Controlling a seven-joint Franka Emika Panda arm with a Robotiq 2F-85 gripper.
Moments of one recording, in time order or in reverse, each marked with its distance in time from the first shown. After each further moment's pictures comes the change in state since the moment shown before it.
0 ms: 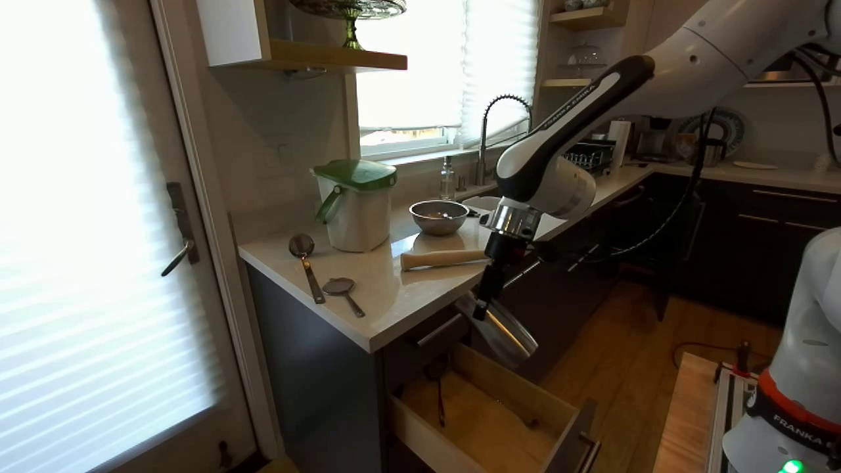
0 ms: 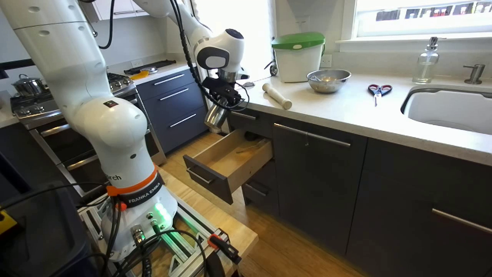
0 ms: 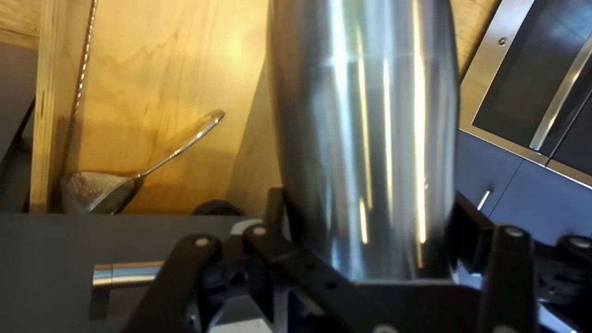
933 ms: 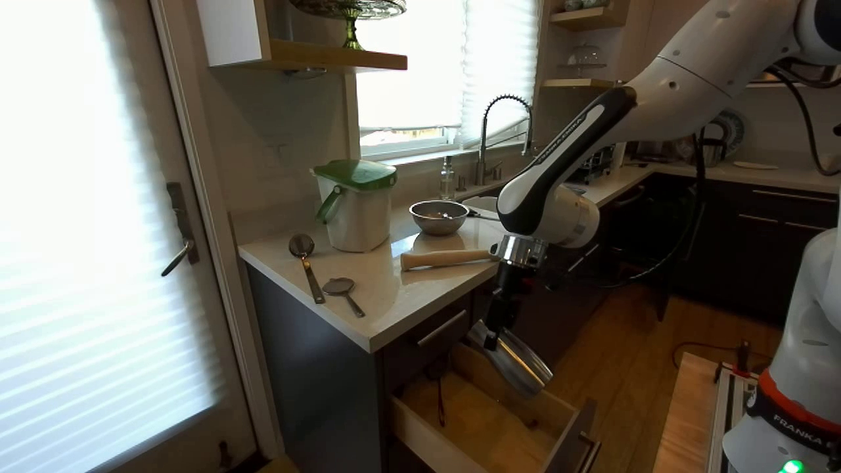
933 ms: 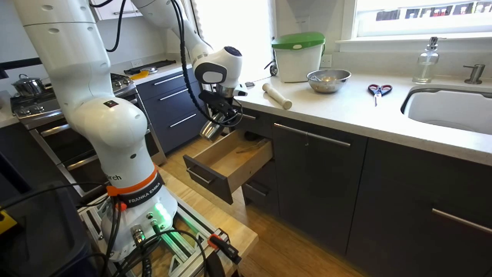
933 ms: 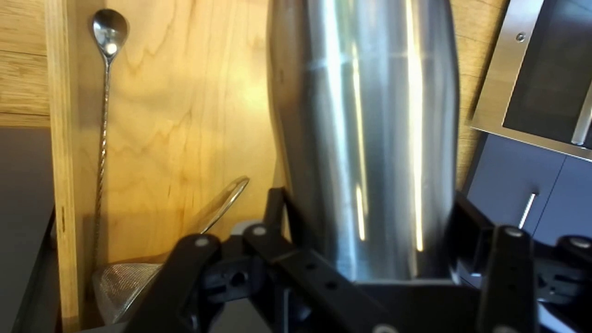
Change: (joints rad) arm 0.003 0.073 0.023 -0.067 0.043 0.085 0.080
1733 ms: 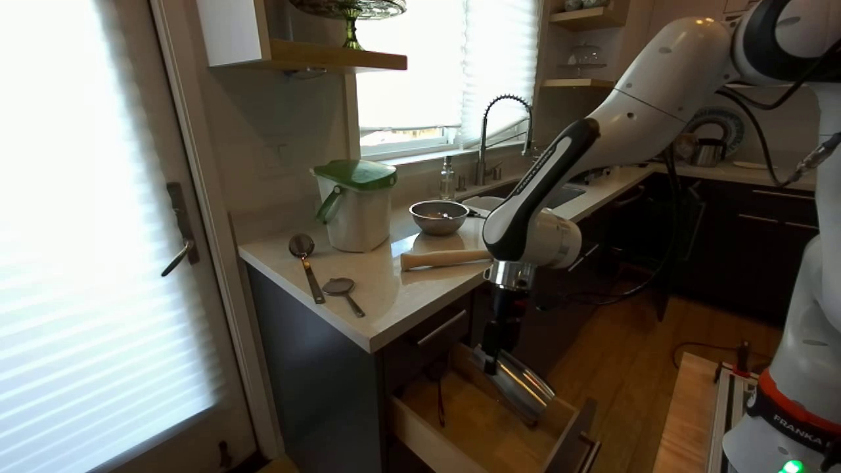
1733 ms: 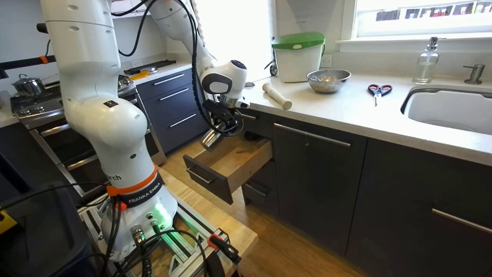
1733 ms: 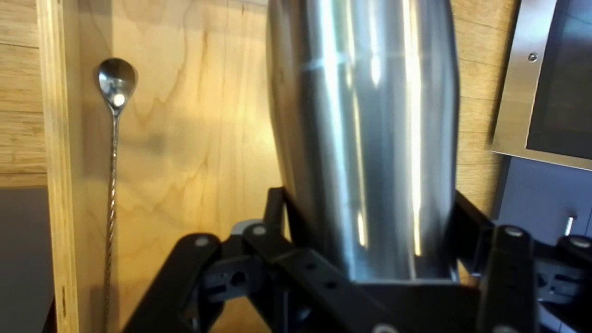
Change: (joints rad) arm -0.004 0.172 0.007 0.072 -0.049 0.000 0.075
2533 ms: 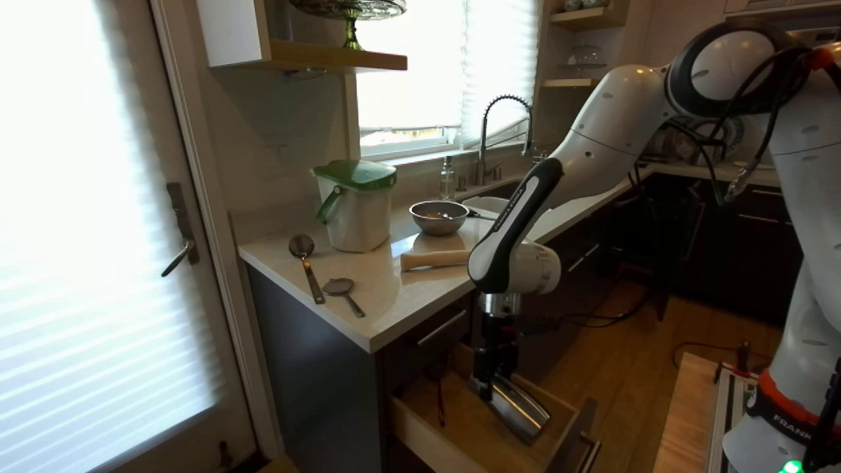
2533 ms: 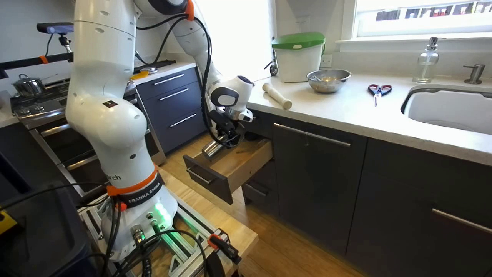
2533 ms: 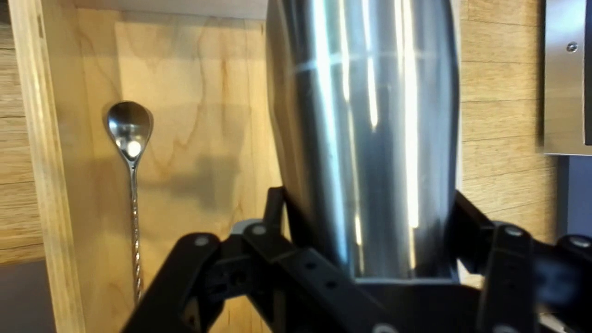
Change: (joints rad) arm -0.012 0.219 0.016 0.118 -0.089 0.026 0.186
